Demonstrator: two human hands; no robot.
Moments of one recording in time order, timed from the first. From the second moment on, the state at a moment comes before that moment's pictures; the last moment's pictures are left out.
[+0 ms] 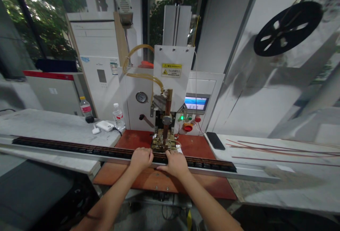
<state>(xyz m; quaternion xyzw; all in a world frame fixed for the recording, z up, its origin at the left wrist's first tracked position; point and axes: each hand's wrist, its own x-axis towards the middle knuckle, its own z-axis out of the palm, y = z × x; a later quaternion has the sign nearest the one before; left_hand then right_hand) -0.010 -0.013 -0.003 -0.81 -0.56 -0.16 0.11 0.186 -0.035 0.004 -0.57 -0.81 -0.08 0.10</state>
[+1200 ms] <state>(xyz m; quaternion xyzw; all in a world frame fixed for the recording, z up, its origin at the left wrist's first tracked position) -0.012 -0.013 0.002 -0.81 -0.56 -0.15 0.10 0.155 -0.026 -0.005 -0.56 -0.82 -0.08 0.10</state>
